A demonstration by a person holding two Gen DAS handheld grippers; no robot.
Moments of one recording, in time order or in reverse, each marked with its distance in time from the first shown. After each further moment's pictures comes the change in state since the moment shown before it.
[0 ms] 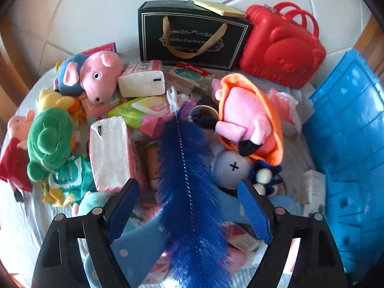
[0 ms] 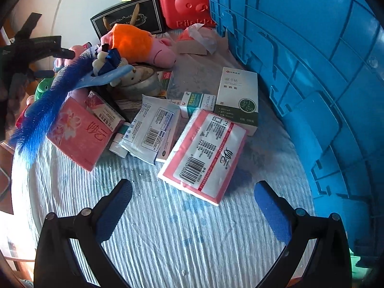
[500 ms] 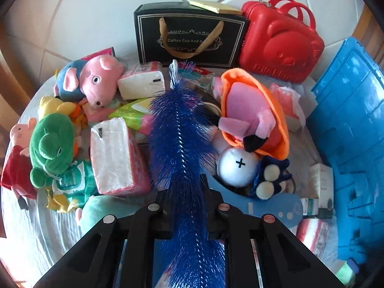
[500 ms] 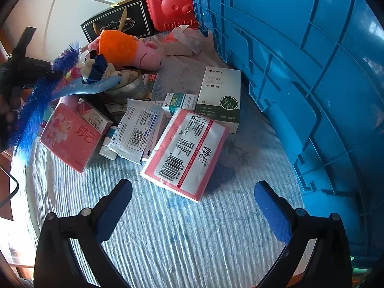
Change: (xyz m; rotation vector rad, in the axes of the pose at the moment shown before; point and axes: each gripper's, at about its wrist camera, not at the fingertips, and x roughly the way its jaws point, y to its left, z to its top) left arm -0.017 0.008 -0.005 0.018 -0.035 -0.013; right arm 0.000 -0.015 0.003 0.018 -0.007 -0.009
